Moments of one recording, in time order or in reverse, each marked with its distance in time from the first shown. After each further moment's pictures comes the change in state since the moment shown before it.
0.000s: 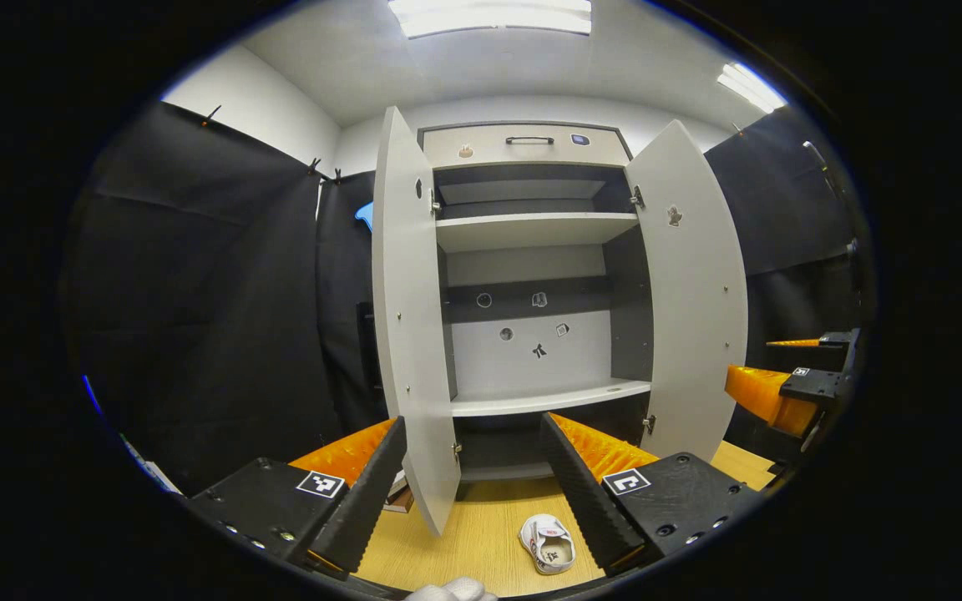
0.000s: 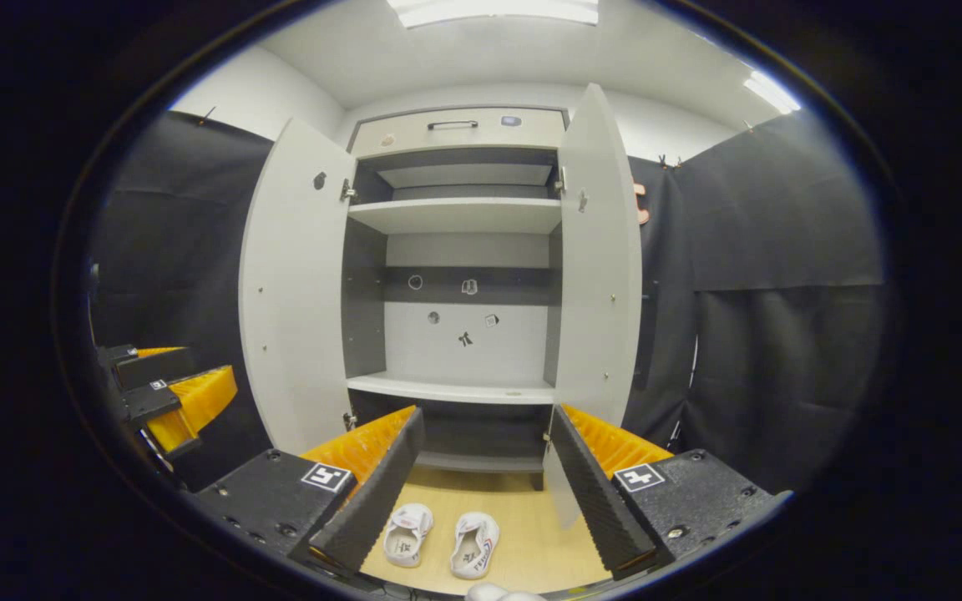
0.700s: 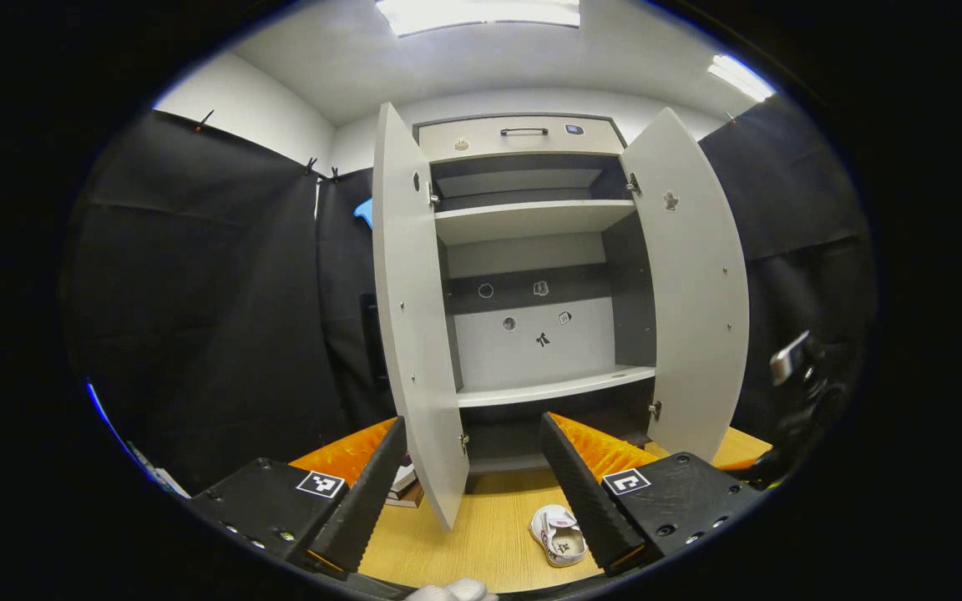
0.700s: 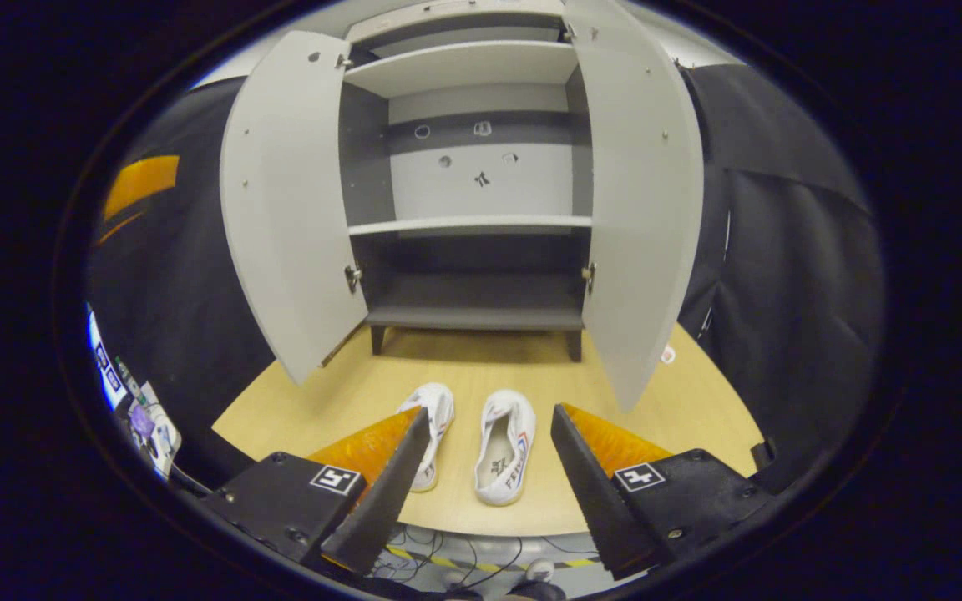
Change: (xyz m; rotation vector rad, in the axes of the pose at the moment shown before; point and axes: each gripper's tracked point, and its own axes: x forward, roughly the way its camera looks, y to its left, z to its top) left arm -0.009 0.004 -0.013 0.029 0.028 0.011; right arm 0.021 0.033 -0.234 0.074 0.500 0.070
